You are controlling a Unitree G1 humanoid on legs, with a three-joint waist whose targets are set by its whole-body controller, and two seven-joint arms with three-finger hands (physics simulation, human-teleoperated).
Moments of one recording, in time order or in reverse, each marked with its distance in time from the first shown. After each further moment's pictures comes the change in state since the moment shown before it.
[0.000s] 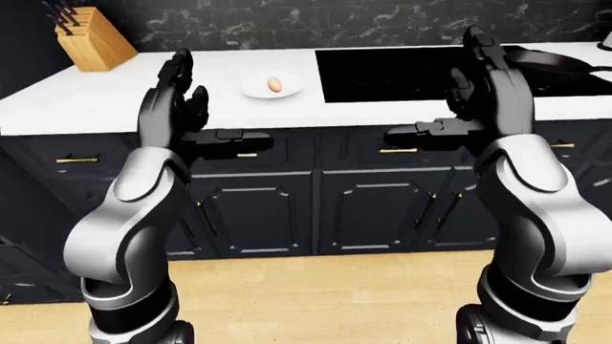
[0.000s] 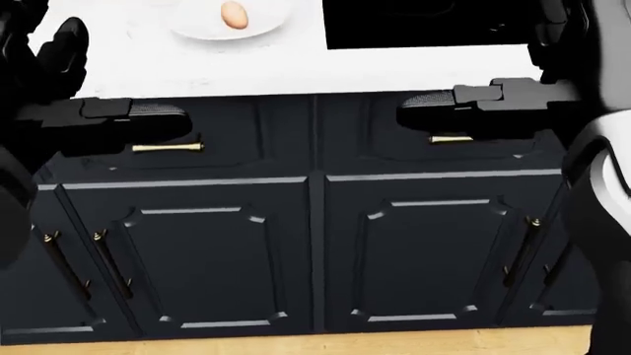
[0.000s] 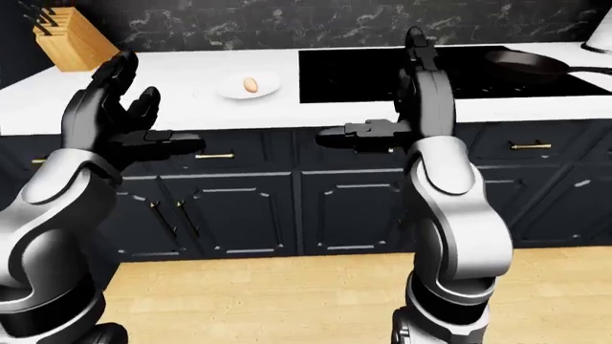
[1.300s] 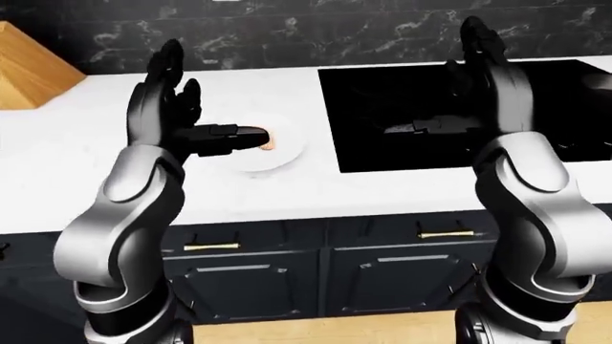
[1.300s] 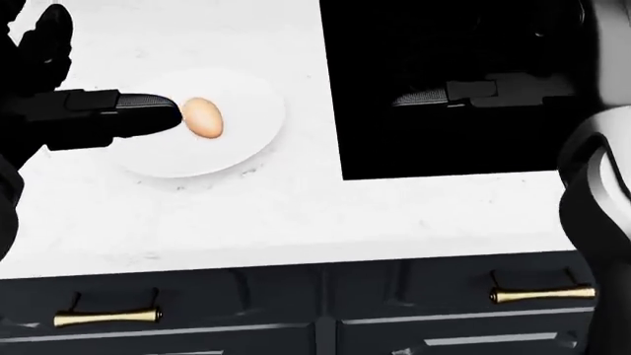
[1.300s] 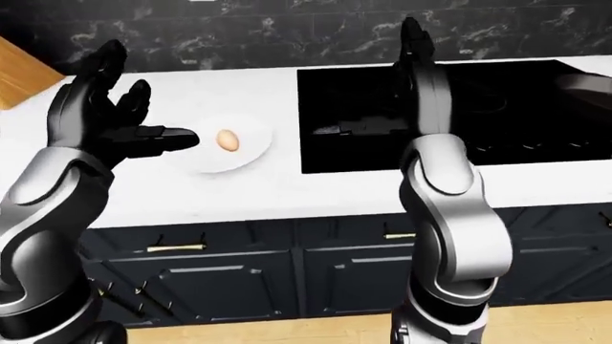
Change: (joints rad) left arm -0.009 0.004 0.019 -0.027 0.012 0.004 0.000; right arm -0.013 0.000 0.017 -0.019 0.003 -0.005 0.002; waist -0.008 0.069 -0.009
